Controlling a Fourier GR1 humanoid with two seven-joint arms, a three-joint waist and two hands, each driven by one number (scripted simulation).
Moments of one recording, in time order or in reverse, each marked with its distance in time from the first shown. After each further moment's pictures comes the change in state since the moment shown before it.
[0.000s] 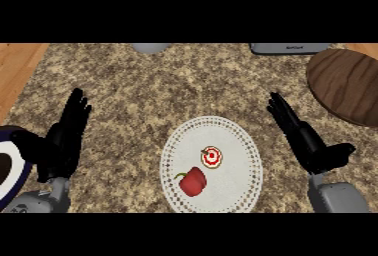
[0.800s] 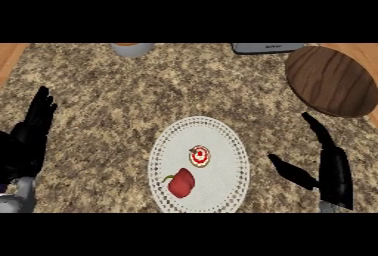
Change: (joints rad) left arm 0.029 0.140 0.090 0.042 -0.042 -0.048 -0.033; right arm 0.213 -0.024 0.058 -0.247 0.693 -0.610 0.319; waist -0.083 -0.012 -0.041
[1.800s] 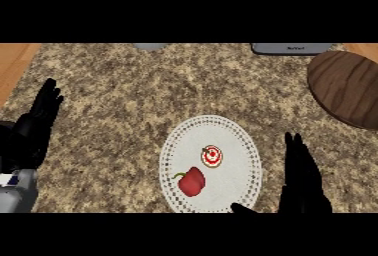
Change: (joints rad) left arm -0.053 -0.004 0.011 0.034 0.022 -0.090 -0.034; right arm 0.069 0.272 0.418 -0.459 0.843 0.432 0.823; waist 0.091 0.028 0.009
